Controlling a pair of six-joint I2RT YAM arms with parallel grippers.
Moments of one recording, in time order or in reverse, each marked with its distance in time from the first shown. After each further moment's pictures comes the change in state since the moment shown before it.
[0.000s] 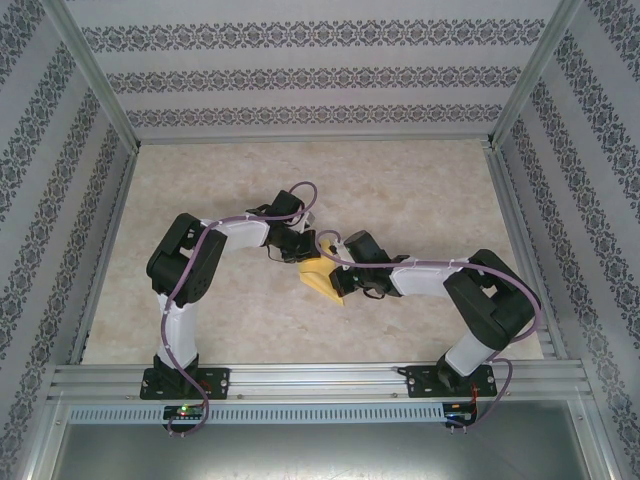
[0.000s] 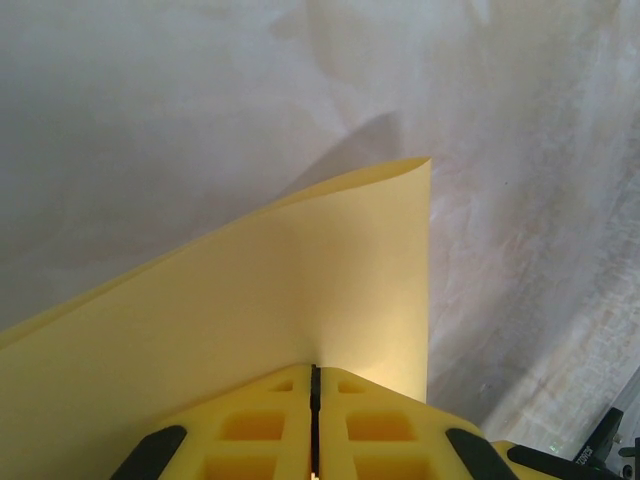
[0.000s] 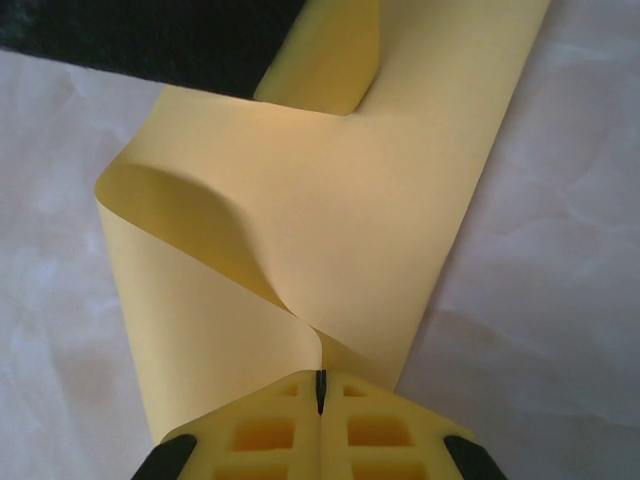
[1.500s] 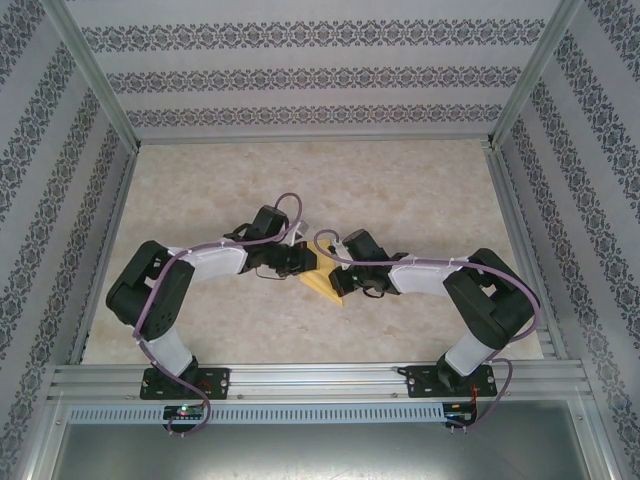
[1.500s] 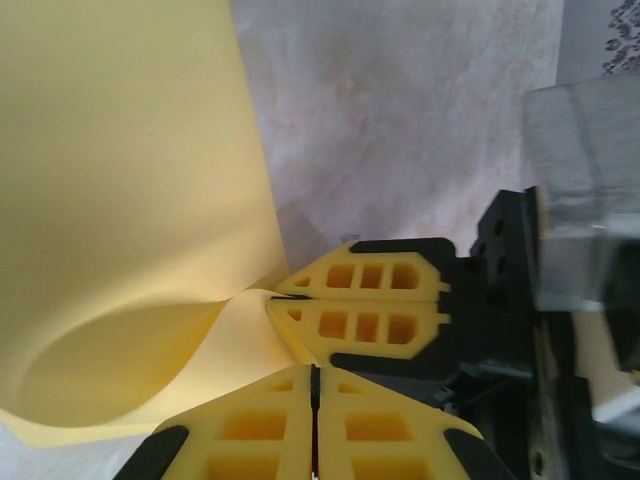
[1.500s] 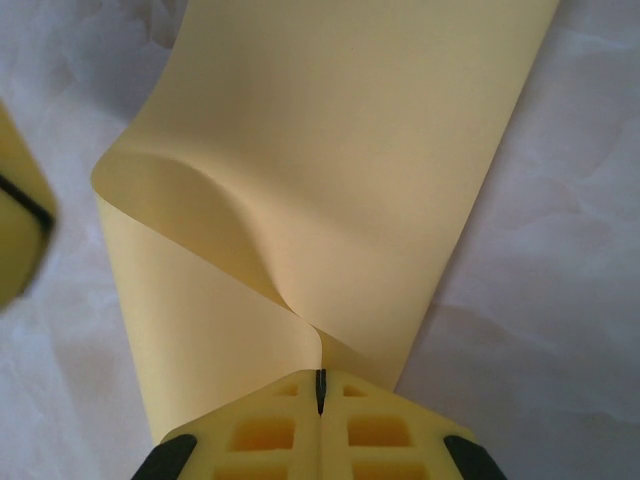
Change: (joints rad) left arm -0.033 -0.302 -0.339 0.259 0.113 -0.109; right arm 0.001 0.005 0.024 -0.052 -0.007 -0.011
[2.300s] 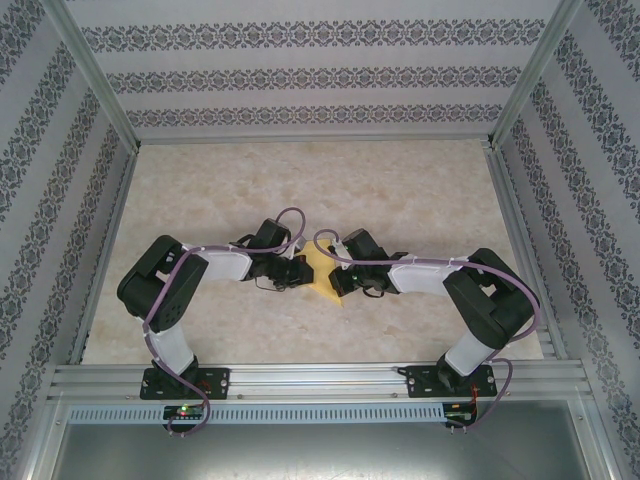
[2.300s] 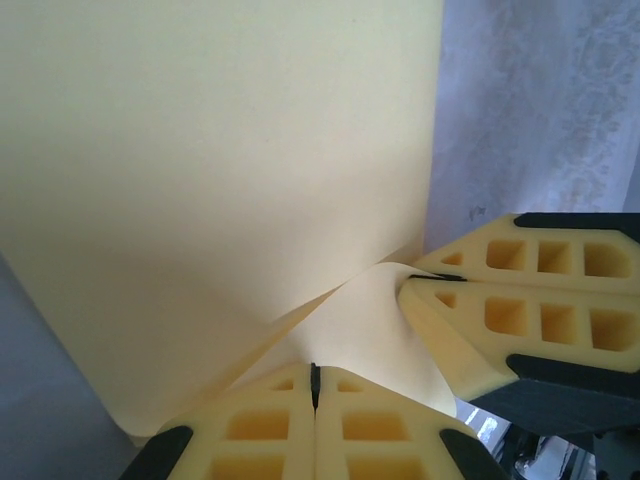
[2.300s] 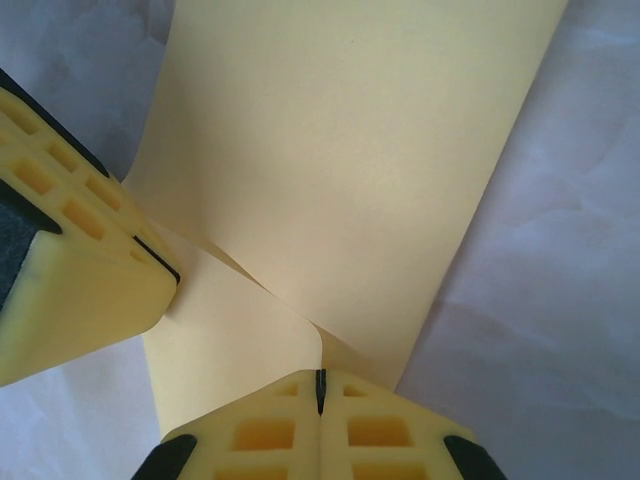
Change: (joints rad) left arm -0.013 0.067 -0.068 0.037 -0.048 0.011; right arm 0.000 0.002 0.009 -0.019 0.000 0.000
